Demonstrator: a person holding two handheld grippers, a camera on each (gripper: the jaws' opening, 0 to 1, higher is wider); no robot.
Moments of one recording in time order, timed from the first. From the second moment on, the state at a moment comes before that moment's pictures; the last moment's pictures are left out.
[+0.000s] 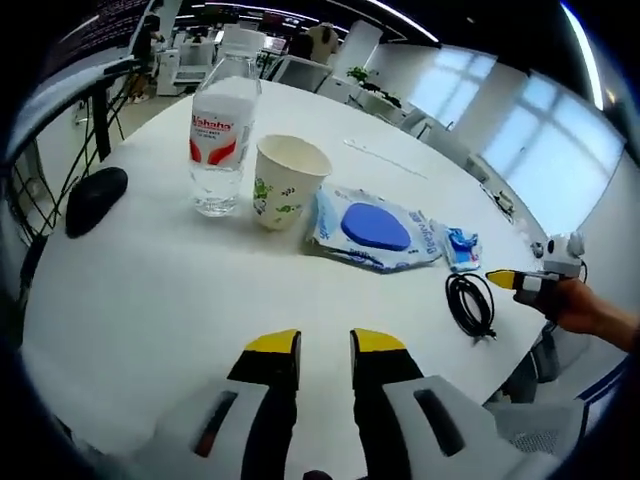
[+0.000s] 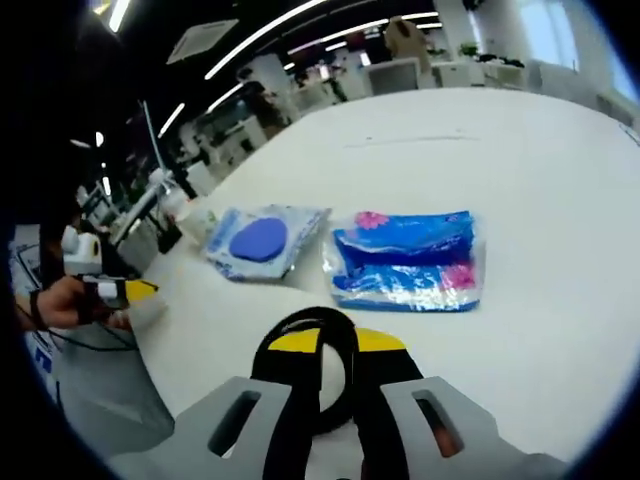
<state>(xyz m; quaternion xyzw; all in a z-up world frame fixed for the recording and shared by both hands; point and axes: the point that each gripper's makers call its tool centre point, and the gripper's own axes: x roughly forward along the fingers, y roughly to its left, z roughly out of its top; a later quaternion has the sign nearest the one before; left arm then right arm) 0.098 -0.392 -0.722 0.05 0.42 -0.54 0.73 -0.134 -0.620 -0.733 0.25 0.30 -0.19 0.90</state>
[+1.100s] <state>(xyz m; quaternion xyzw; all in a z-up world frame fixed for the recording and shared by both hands) 0.075 -0.353 -0.679 0.12 0.36 -0.59 0.71 -0.168 -0.692 -0.736 0.27 0.30 -0.32 0.86</state>
